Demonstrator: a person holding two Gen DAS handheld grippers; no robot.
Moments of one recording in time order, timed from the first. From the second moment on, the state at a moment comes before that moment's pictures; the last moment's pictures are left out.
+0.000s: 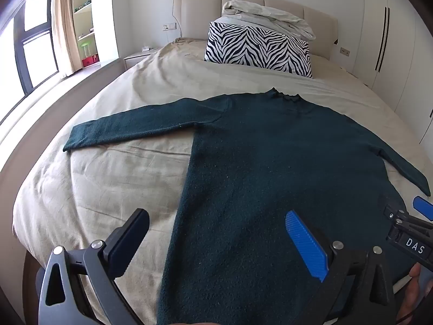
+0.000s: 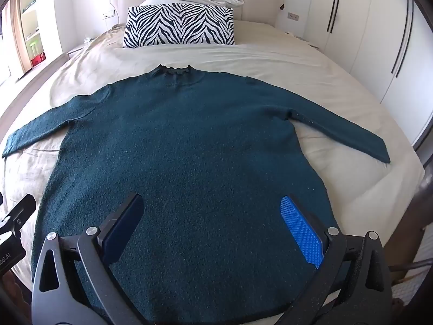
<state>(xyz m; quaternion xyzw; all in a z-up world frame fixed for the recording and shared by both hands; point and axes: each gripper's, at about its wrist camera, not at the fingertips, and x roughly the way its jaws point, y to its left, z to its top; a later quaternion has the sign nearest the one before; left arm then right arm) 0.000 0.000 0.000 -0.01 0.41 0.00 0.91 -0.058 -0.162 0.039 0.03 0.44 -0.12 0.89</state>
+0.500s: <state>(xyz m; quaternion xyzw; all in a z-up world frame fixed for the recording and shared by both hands) -0.001 0.003 -0.003 -0.01 0.41 0.01 0.91 -0.060 -0.157 0.036 0.02 0.44 -0.12 0.89</state>
